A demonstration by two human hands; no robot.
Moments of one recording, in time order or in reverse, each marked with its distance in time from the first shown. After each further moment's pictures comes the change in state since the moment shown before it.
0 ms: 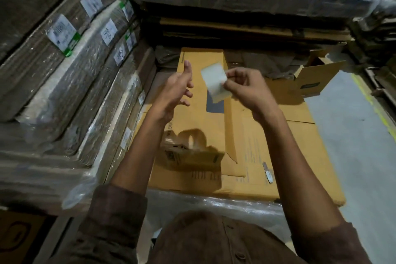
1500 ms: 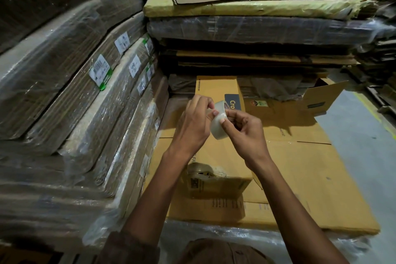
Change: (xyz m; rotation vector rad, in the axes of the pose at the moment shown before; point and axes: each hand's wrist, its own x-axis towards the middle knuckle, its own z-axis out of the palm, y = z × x) left_hand -0.027 -0.003 -0.042 0.679 0.122 0.746; right_hand -0.035 -0.013 0.097 0.279 0.128 -0.261
